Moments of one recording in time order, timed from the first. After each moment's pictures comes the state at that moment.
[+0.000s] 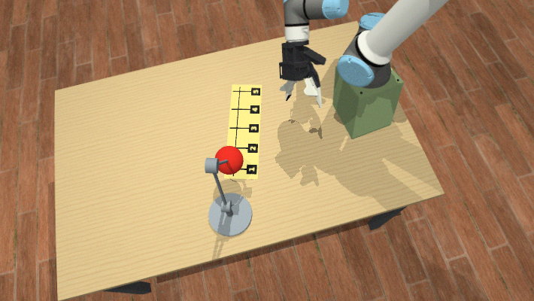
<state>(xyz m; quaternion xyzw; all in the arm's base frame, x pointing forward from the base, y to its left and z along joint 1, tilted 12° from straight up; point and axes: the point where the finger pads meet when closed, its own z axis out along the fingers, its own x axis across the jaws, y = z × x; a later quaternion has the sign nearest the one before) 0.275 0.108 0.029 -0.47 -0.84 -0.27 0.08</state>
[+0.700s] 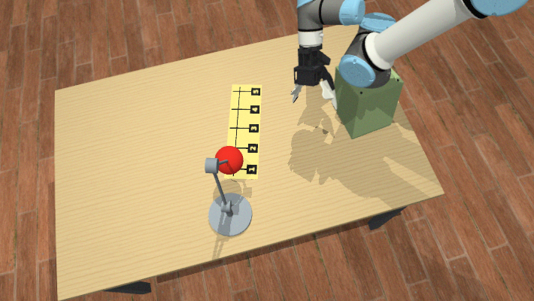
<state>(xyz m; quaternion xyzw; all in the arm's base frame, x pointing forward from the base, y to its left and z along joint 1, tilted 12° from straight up) 0.239 0.114 0.015 -0.35 -0.91 -0.23 0.04</state>
